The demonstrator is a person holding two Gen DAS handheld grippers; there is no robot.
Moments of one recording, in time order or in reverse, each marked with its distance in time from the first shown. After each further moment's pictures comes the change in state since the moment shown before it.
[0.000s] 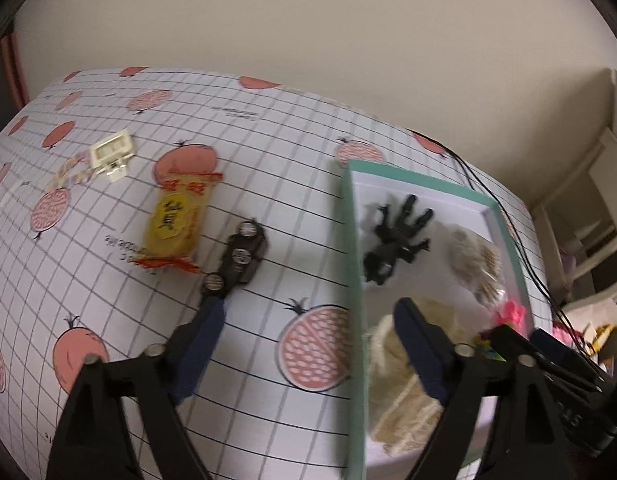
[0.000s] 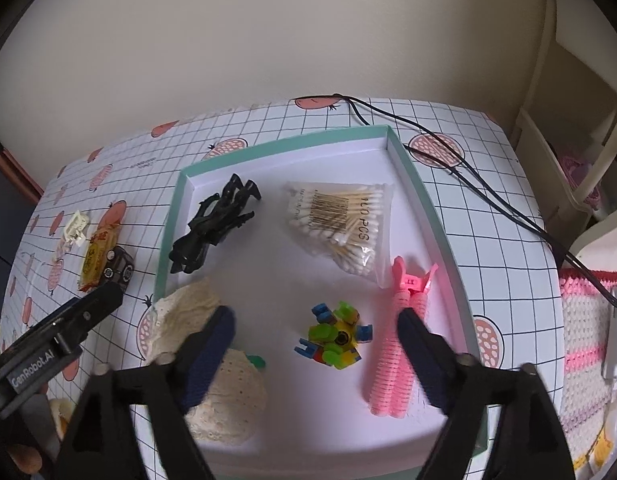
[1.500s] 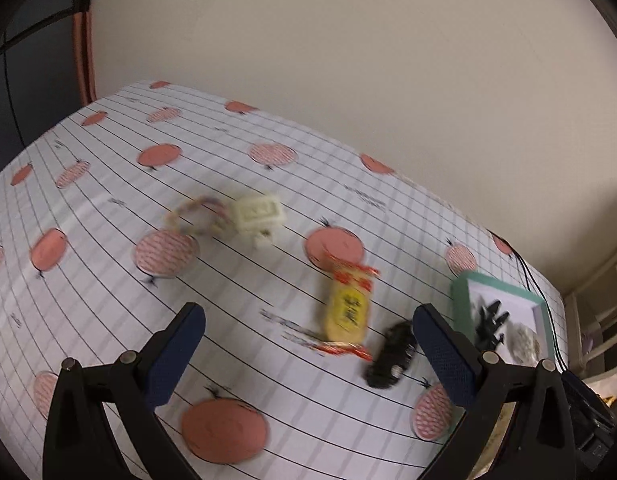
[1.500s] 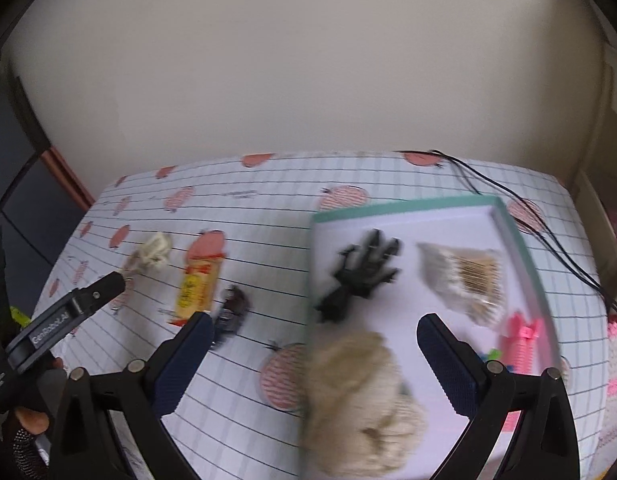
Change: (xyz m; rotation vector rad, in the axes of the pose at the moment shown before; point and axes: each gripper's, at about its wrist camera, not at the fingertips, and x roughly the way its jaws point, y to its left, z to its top) left arm -0.045 0.132 0.038 -0.181 -0.153 0.076; right arm -0.026 0.116 0.013 -0.092 -0.131 0.171
